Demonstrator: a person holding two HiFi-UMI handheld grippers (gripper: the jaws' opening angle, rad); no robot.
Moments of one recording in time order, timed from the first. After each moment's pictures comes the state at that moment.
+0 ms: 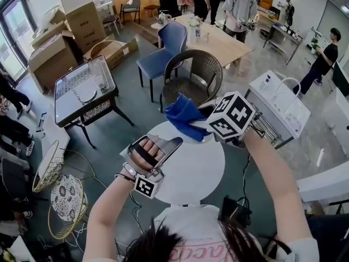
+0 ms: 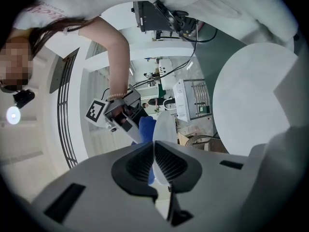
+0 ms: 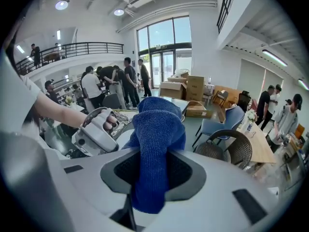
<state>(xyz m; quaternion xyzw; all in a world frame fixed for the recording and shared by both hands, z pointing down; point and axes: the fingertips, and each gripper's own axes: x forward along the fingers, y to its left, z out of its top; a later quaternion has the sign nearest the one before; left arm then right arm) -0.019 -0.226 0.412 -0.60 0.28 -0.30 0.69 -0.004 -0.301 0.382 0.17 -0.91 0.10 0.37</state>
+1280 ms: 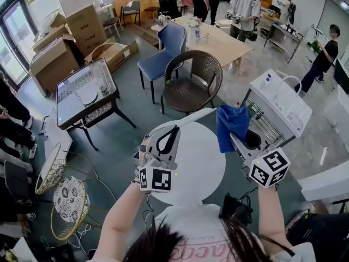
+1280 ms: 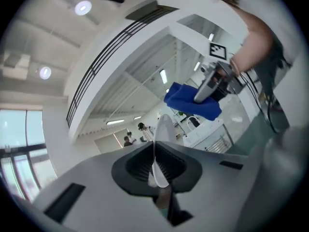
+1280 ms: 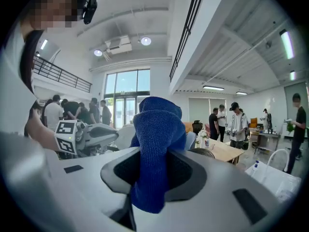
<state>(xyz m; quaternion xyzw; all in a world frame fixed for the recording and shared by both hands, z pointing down) -0.029 -0.264 0.370 -0.83 0.46 -0.15 0.26 0.137 -0.252 0.359 0.43 -0.90 0.05 0.08</state>
